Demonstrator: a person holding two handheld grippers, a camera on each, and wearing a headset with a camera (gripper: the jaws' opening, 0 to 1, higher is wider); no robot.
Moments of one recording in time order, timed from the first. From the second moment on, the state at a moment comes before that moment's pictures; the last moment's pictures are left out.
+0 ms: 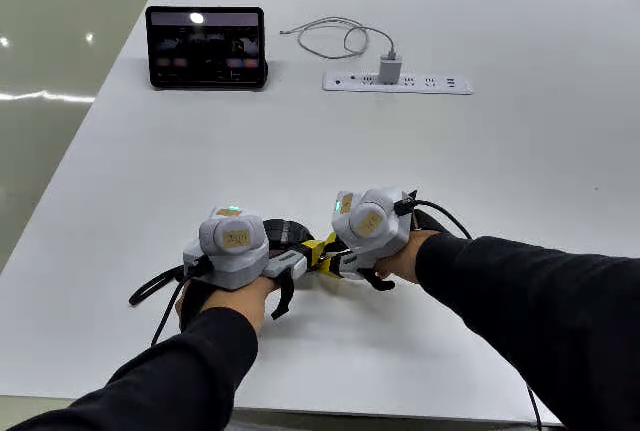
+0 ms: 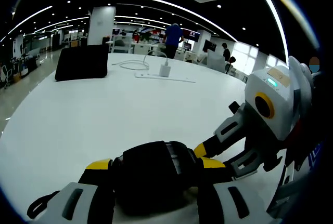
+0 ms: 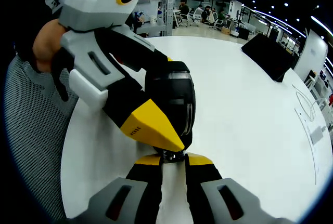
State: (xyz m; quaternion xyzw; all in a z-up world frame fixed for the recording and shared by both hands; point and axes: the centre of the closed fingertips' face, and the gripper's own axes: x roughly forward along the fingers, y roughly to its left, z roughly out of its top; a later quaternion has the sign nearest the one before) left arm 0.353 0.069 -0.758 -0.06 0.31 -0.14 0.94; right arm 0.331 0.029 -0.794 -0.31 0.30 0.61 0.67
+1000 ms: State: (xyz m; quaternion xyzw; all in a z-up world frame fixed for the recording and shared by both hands) left arm 0.348 0.084 -0.740 0.02 0.31 -0.26 0.91; right arm 0.336 -0.046 -0.746 -0.22 0.27 0.52 0.78
